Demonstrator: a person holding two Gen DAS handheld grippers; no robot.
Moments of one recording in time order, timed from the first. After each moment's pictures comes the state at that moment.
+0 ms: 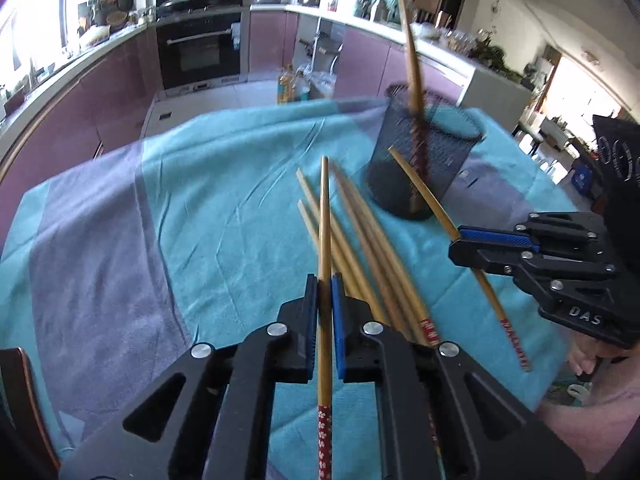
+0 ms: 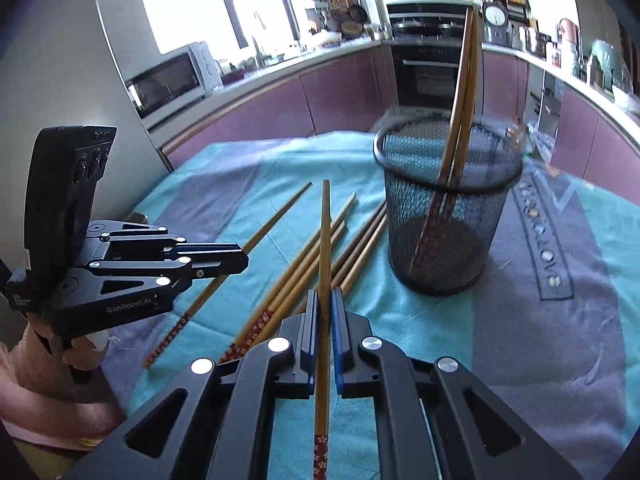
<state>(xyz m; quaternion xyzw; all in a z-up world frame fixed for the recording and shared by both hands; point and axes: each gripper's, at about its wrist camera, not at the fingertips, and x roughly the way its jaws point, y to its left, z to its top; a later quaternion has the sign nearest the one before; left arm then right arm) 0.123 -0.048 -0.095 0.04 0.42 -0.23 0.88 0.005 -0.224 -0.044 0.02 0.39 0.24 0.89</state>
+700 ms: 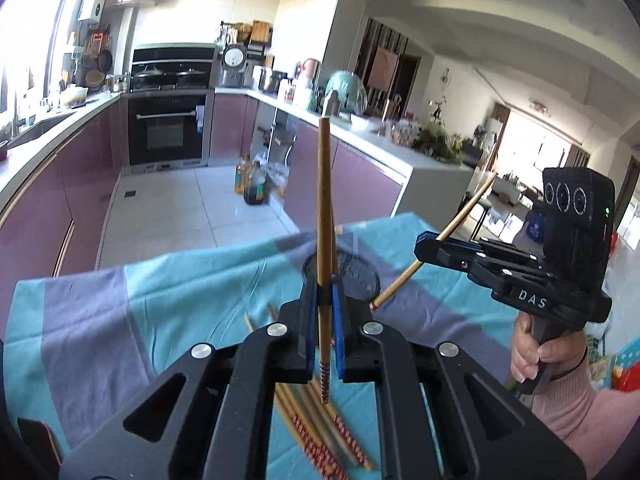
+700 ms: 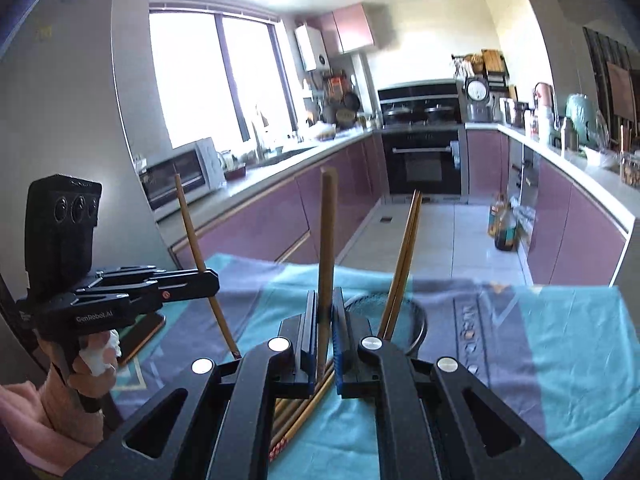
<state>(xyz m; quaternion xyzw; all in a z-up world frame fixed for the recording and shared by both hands) 0.107 -0.053 0.036 -0.02 0.28 -0.31 0.91 0.004 -0.283 0.063 0.05 0.25 0.23 0.94</state>
